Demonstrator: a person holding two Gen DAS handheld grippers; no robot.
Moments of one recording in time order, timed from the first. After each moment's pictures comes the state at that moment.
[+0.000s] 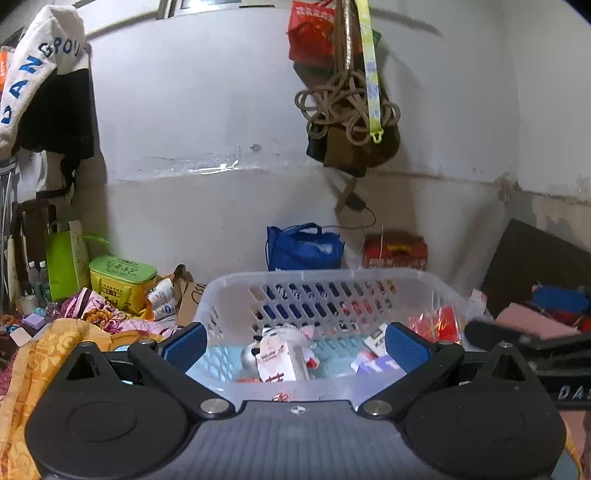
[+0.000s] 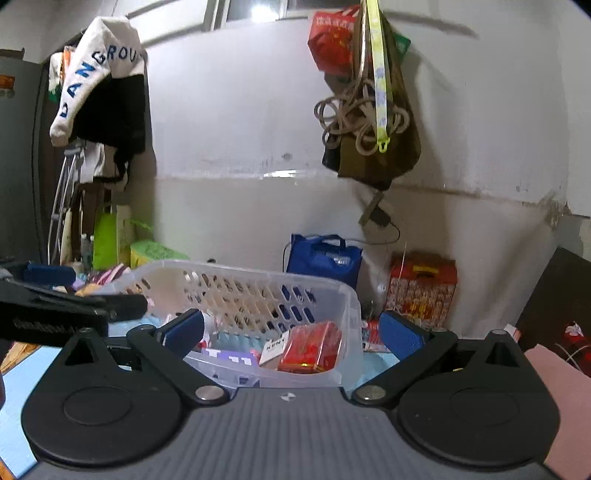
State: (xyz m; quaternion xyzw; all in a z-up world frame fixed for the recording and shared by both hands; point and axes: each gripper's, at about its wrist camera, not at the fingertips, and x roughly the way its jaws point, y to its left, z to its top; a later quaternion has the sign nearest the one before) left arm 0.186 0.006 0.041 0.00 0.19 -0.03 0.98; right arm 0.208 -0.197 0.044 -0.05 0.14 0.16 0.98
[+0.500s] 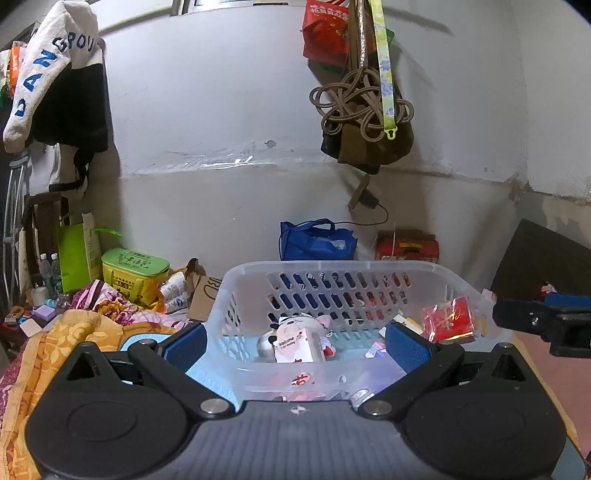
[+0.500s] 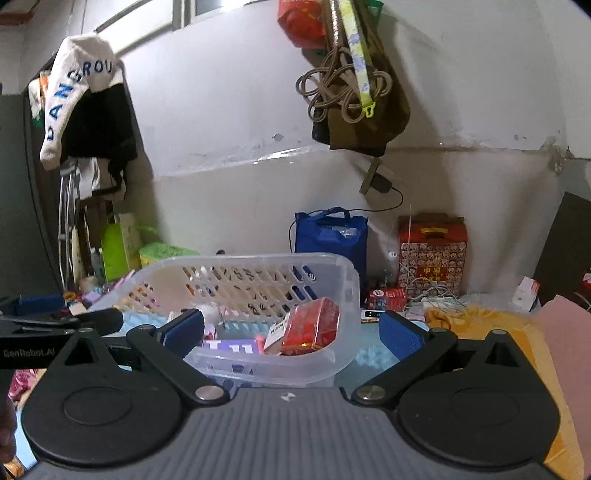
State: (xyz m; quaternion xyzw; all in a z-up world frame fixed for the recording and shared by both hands) left arm 0.178 0.013 0.035 -0.01 0.19 0.00 0.98; right arm 0.224 -0.216 0.040 0.01 0.20 0.17 0.97
